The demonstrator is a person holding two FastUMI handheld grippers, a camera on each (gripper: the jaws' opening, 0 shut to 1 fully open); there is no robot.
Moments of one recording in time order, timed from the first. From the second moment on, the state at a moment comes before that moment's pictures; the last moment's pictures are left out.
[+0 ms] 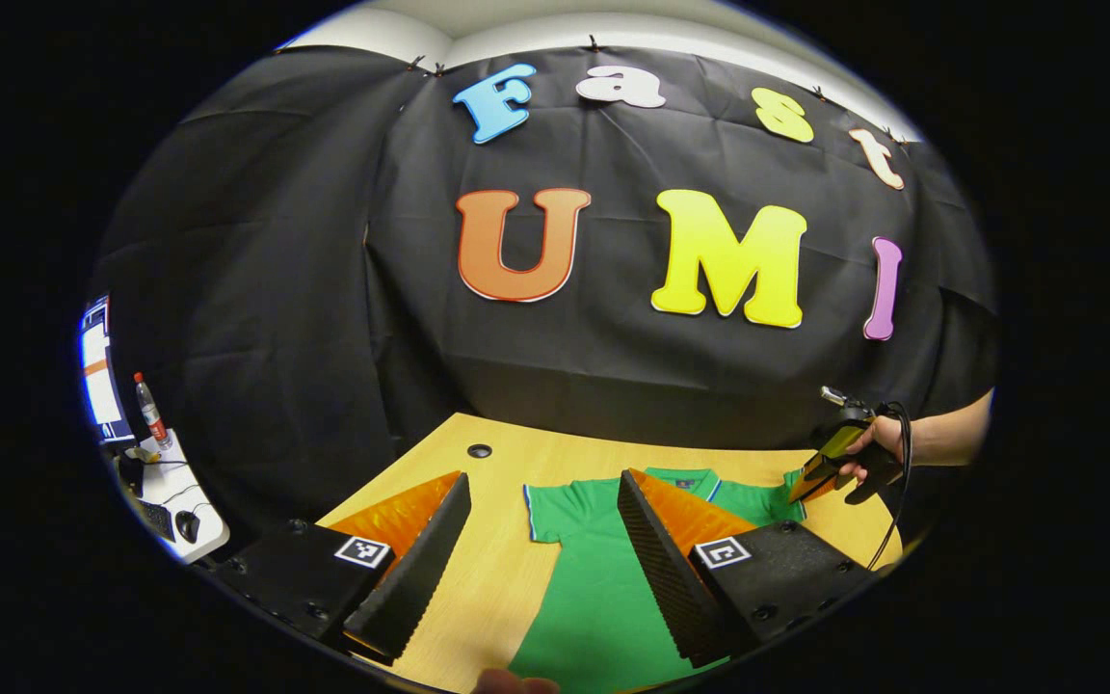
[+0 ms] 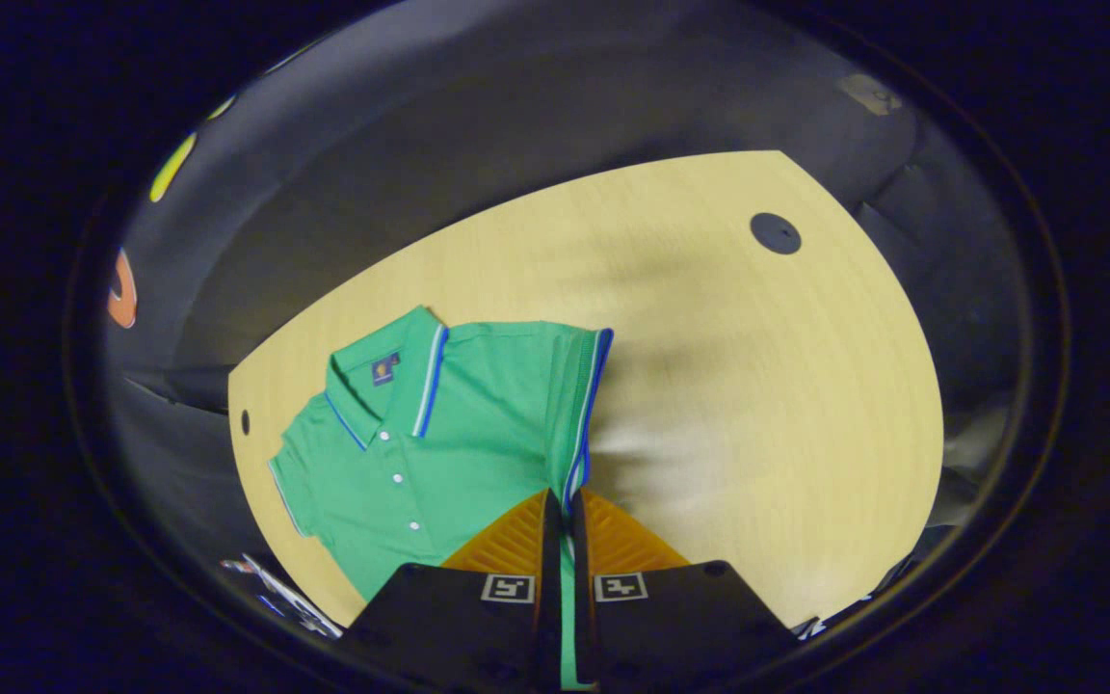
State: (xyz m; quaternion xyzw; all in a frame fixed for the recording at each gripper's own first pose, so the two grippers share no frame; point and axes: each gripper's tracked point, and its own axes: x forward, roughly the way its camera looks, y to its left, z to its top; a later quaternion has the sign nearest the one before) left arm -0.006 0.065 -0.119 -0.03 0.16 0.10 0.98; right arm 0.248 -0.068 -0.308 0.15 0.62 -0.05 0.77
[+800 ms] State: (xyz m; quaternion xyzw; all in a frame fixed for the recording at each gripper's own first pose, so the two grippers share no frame) left arm -0.045 0.133 -0.125 -0.02 0.19 0.14 0.97; right arm 0.252 0.055 -0.348 0.17 0.64 -0.03 0.75
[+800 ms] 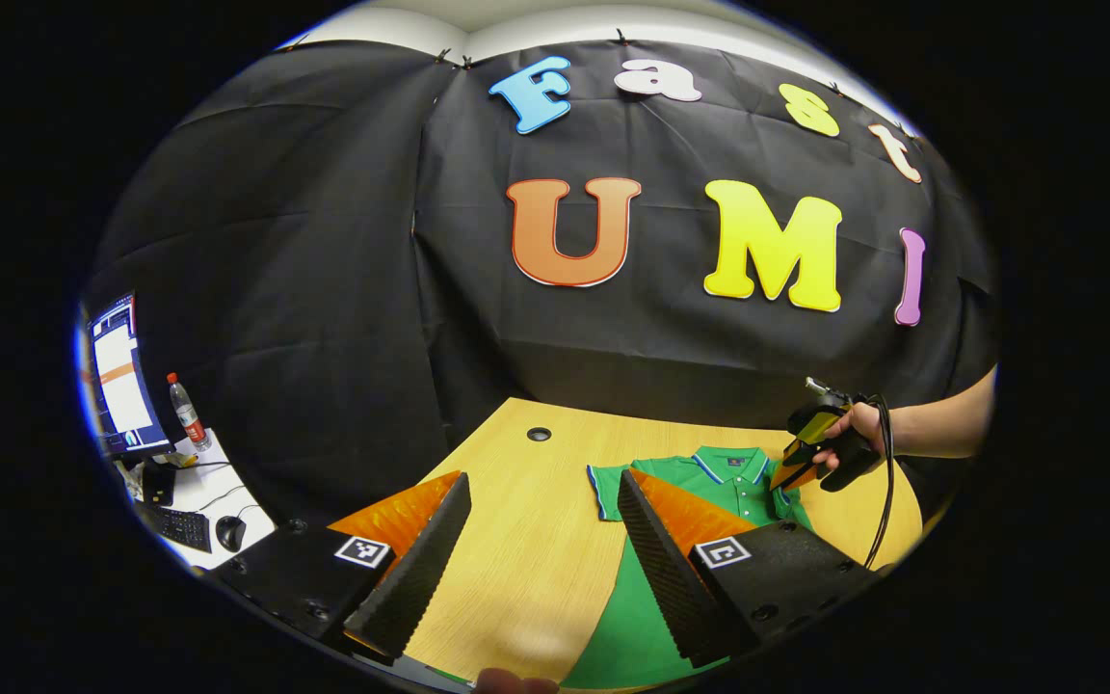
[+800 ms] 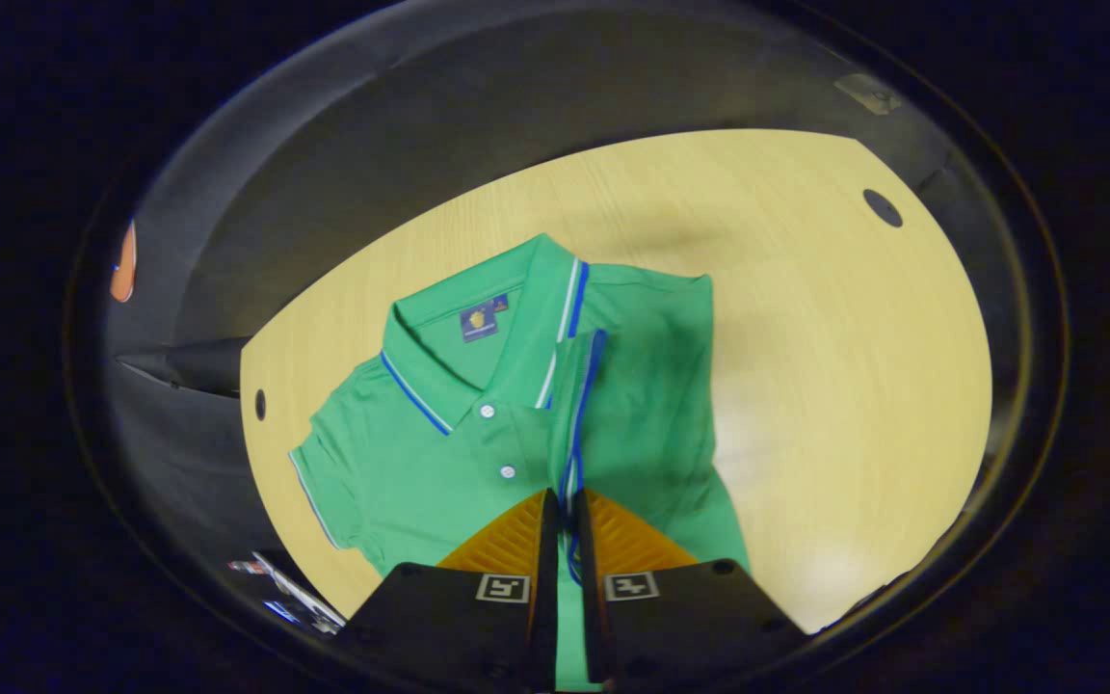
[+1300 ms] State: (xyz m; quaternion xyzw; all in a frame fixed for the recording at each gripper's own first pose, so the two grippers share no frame) left arm -0.039 0.126 -0.127 -0.02 0.19 0.11 0.98; right arm 0.226 0.055 -0.320 0.18 0.62 -0.02 0.77
